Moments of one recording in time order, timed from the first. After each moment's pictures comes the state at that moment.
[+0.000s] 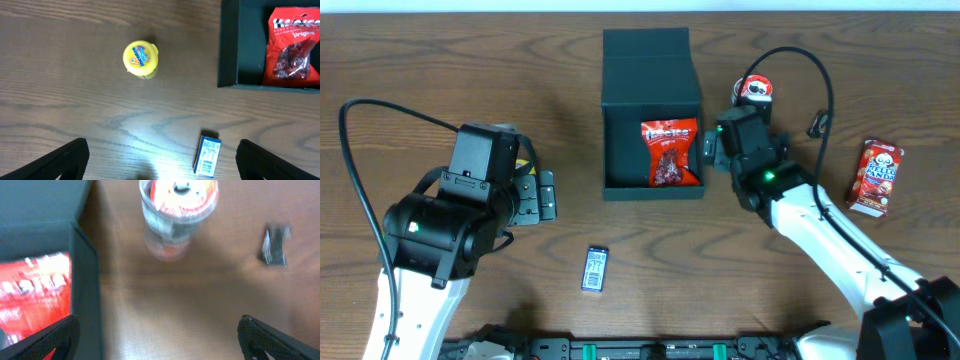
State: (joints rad) left arm -0.30 1.11 1.33 -1.31 -0.14 -0.32; right arm 0.39 1.49 0.91 -0.29 0.40 0.35
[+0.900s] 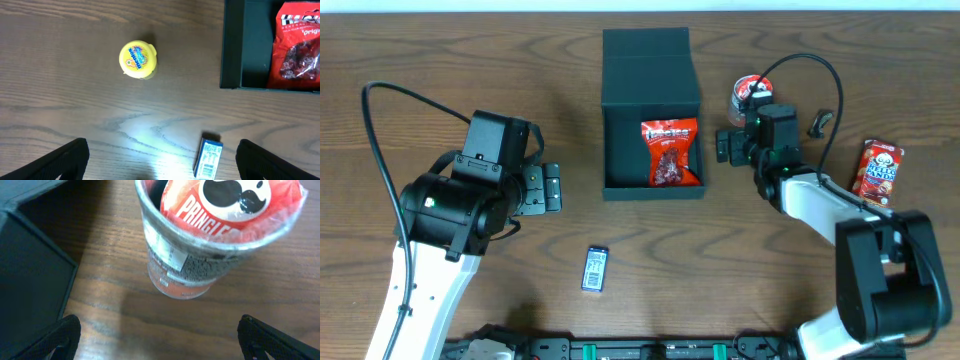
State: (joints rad) left arm -0.30 1.18 1.33 -1.28 -0.14 -0.32; right arm 0.17 1.74 0.79 0.22 0.05 0.01
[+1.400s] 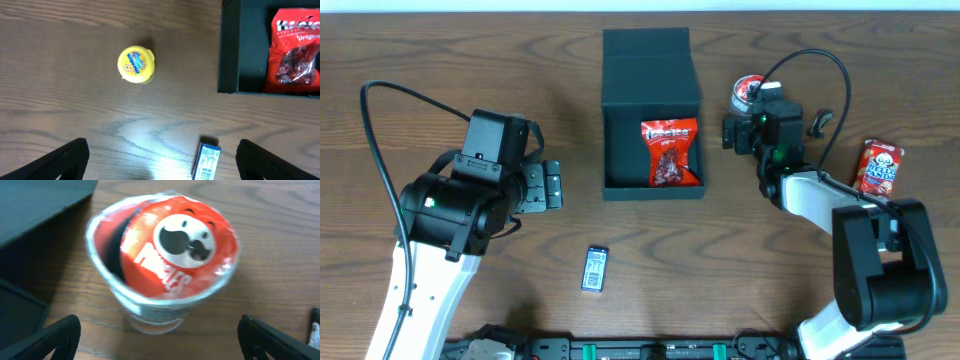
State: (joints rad) left arm -0.30 1.18 1.33 -1.26 -0.14 -0.32; right arm 0.13 1.79 0.79 0.39 0.09 0.00
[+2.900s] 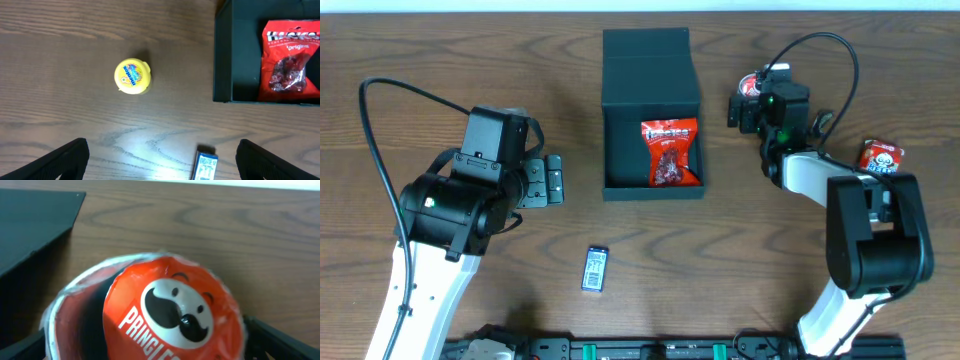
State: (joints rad) left arm -0.30 1.18 1.33 -1.21 -0.14 -0.30; right arm 0.09 1.93 0.93 0.45 0.06 0.02
